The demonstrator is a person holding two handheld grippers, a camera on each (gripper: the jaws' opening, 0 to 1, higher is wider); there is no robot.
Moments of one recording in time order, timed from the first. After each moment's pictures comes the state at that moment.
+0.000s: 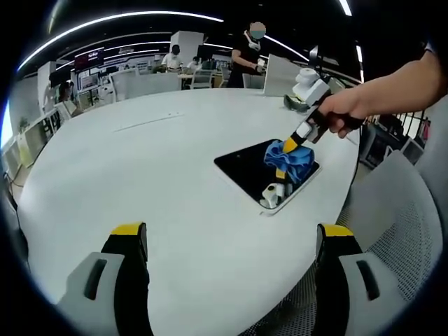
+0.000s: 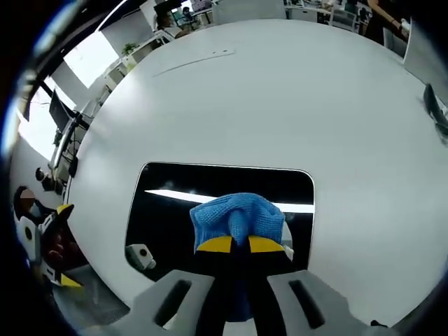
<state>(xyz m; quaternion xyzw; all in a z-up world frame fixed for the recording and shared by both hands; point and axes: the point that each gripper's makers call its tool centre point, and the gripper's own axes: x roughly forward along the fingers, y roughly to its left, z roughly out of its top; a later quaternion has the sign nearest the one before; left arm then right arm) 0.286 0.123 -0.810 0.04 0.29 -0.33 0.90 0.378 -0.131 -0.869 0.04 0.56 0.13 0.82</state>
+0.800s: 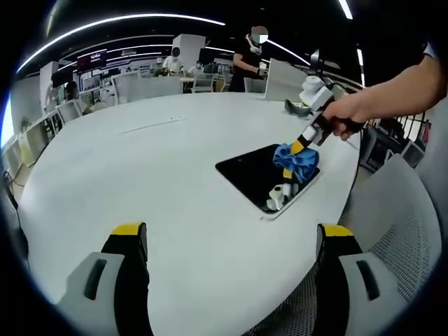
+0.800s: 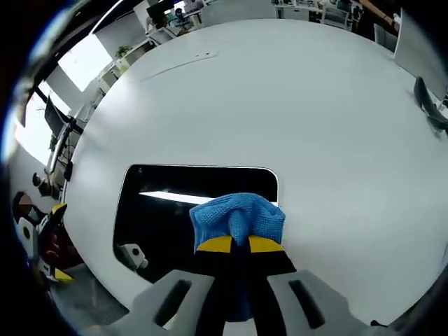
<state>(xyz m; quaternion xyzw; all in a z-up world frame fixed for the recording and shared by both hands) 0.289 0.123 -0.800 0.03 0.27 -0.32 0.91 0.377 -0.169 -0.869 0.04 0.56 0.11 0.82</state>
